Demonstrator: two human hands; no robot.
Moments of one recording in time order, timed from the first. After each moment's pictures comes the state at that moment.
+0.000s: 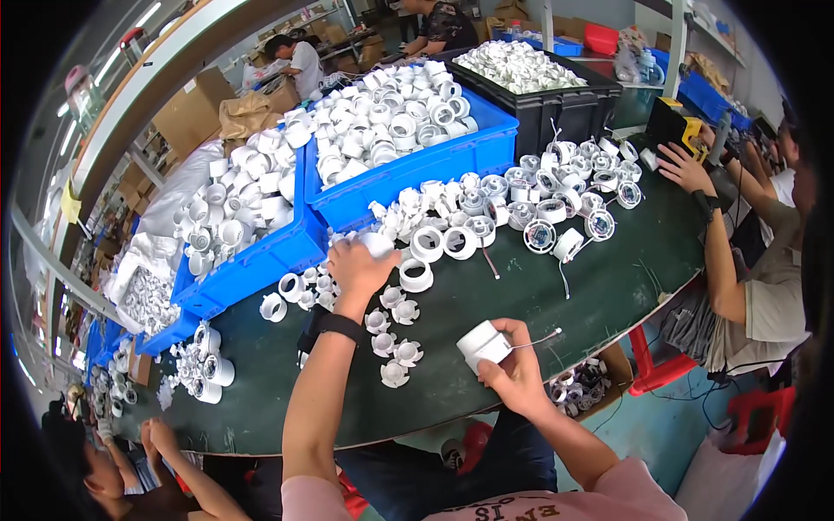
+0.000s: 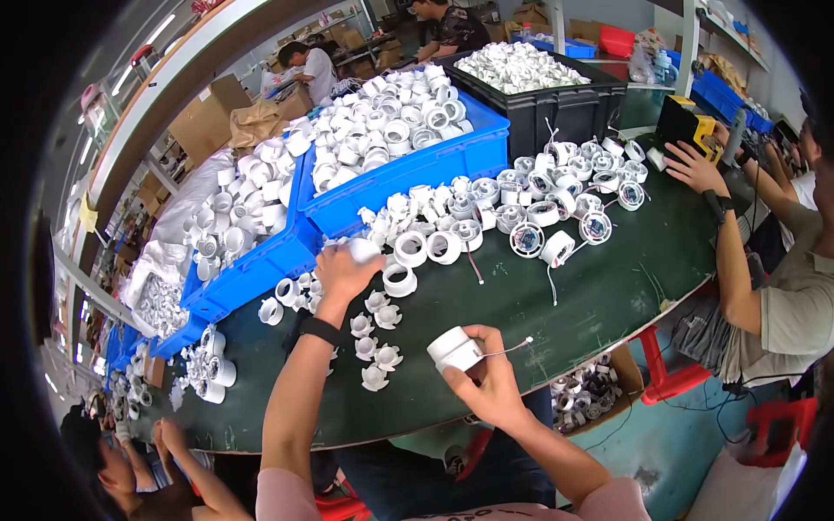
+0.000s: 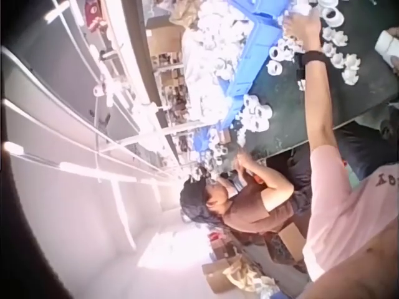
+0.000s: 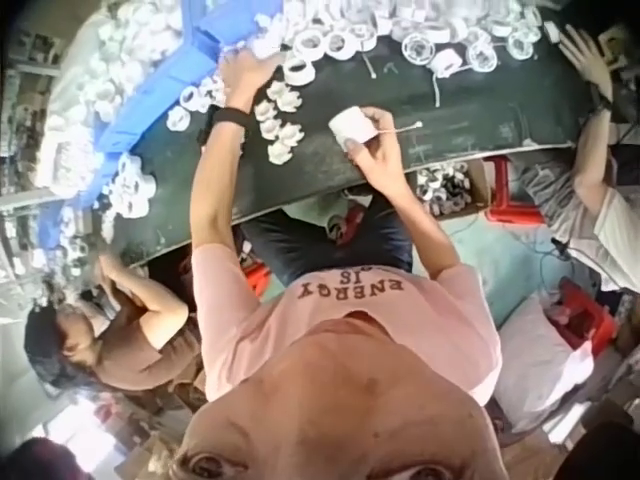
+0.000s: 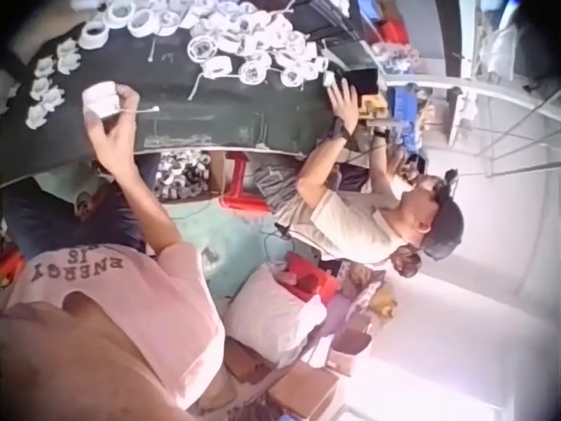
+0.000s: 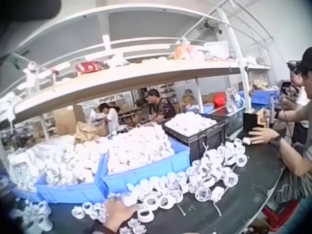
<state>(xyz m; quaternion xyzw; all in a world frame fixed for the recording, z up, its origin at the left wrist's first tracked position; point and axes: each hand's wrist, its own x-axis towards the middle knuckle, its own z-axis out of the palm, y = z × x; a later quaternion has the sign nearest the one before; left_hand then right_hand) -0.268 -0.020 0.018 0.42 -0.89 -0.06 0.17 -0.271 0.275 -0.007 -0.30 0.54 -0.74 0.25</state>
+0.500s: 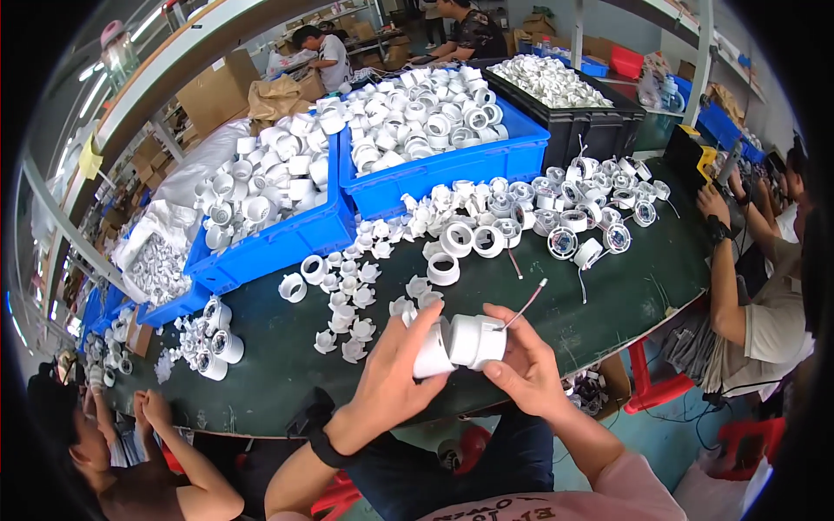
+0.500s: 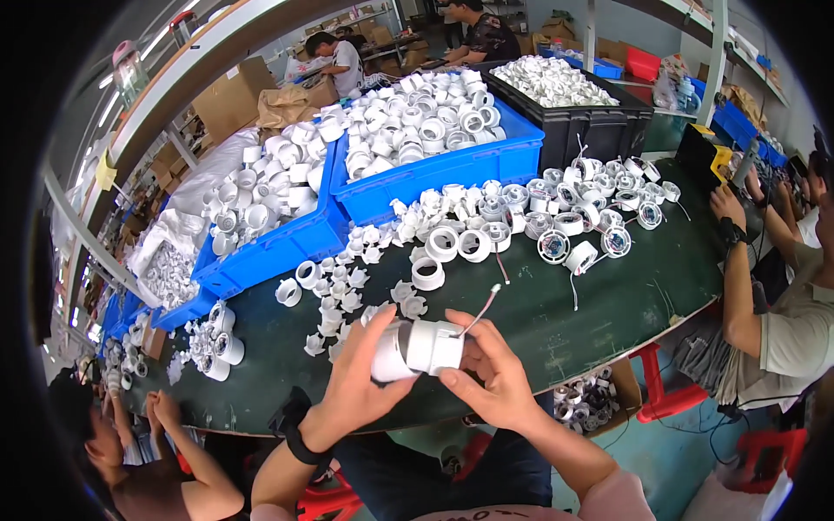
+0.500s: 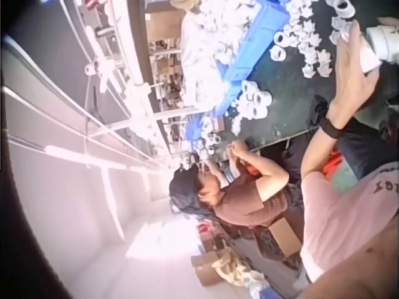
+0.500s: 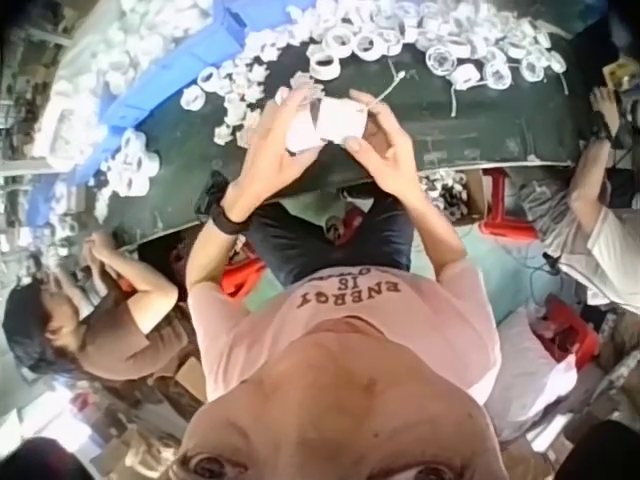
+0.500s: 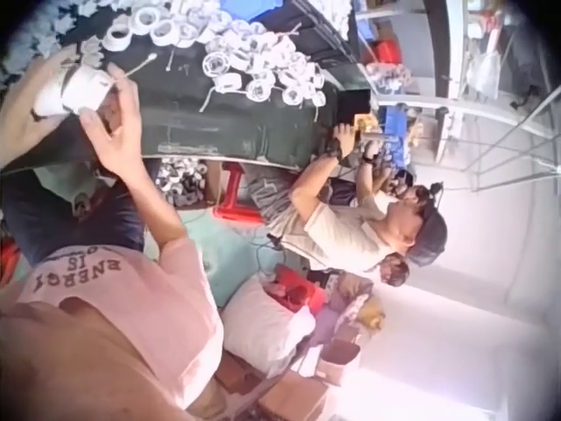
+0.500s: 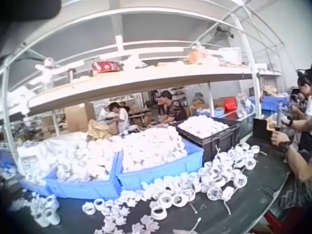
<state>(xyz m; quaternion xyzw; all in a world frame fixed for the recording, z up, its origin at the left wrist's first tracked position) -0.123 0.118 0.085 0.06 -0.92 -0.27 0.26 -0.255 0.274 0.046 -0.39 0.47 -0.73 0.31</state>
